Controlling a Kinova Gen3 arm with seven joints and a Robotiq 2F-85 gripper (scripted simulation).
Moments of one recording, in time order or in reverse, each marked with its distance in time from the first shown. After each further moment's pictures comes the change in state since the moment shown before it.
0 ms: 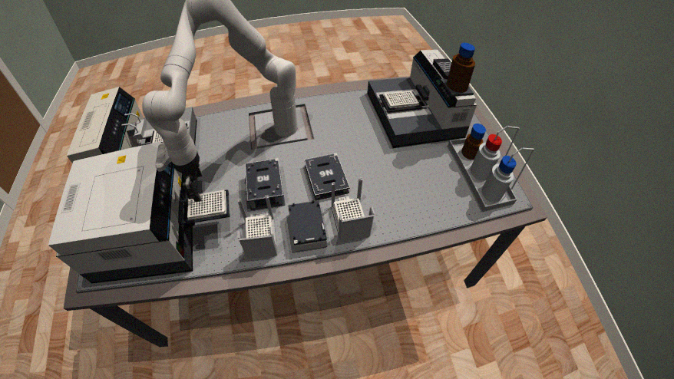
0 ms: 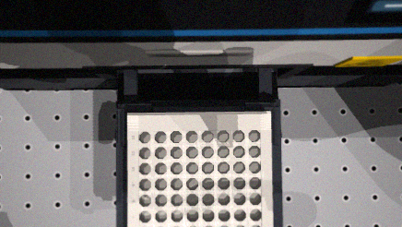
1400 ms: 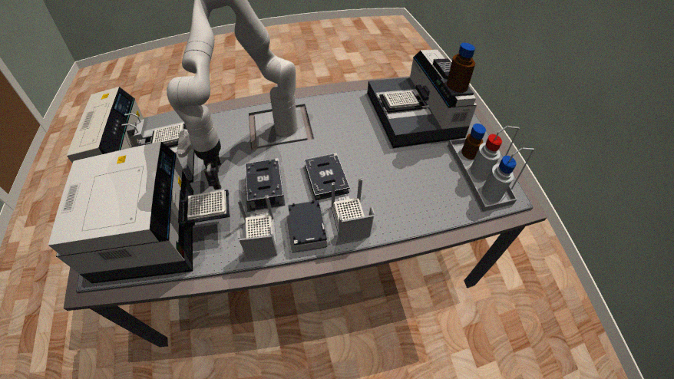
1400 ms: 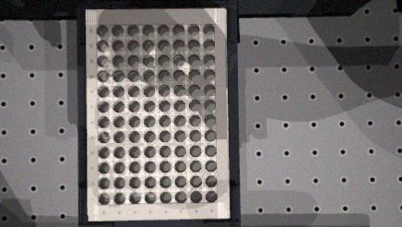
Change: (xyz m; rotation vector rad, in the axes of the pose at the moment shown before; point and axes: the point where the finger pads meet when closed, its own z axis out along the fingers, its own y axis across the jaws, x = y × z) arm -0.063 0.025 -0.008 0.005 -0.002 0.004
